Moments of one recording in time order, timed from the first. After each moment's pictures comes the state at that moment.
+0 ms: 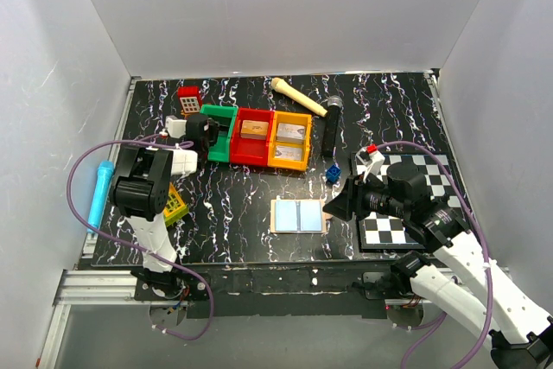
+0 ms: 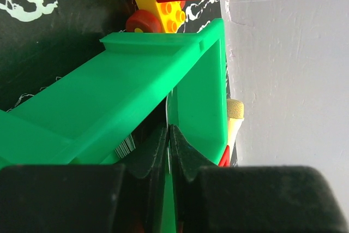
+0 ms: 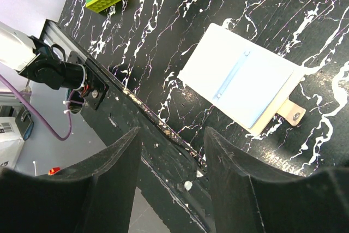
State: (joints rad) left arm -0.19 1.89 0.90 0.53 -0.29 -1.39; right arm 0.60 0.64 0.67 -0.53 -0.42 0.50
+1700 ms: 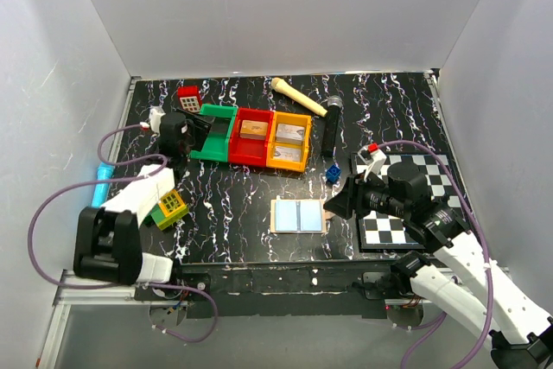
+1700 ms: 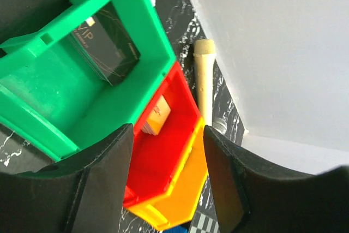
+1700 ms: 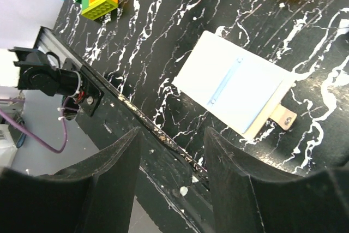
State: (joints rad) left arm -0.16 1.43 0.80 0.19 -0.10 -1.21; right arm 0.60 0.64 0.67 -0.52 -0.40 0.50
